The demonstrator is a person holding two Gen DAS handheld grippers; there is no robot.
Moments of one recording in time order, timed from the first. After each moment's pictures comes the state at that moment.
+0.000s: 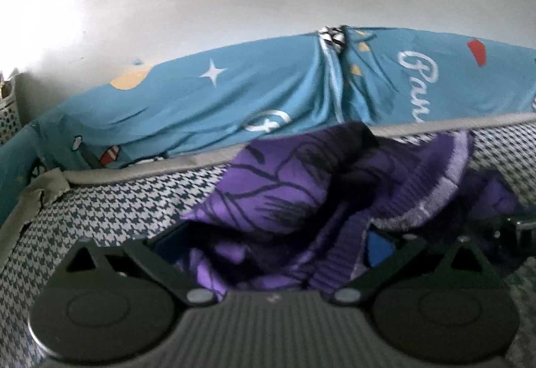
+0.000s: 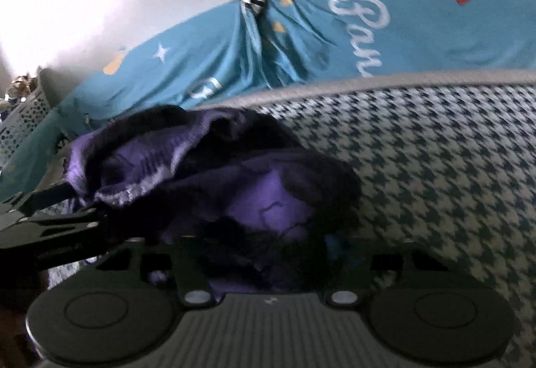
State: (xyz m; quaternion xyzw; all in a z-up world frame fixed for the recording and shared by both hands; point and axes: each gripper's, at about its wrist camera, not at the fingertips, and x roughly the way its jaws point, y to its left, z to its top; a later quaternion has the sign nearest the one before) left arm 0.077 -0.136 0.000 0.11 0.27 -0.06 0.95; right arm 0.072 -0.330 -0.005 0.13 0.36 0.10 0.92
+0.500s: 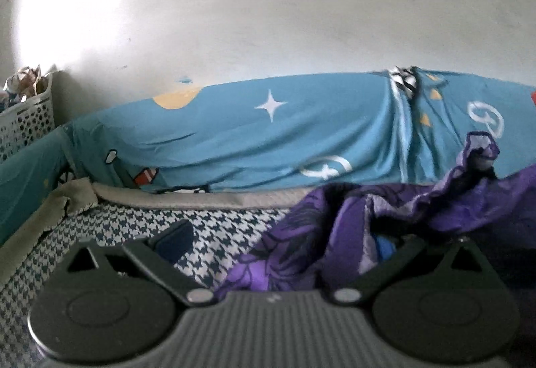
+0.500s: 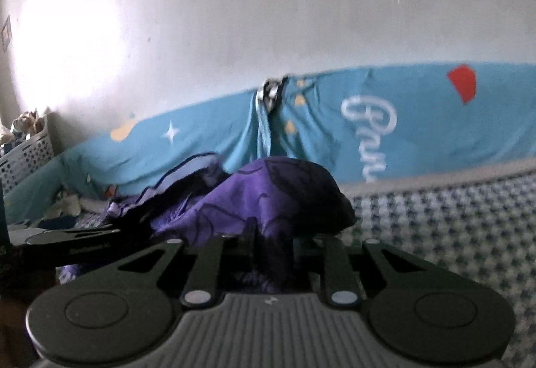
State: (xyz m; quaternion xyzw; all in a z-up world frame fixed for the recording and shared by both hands) left arm 0.135 -0.109 0.020 0.07 0.23 0.02 0.97; right arm 0.085 -0.328 0.036 0.10 0.22 0.07 0.97
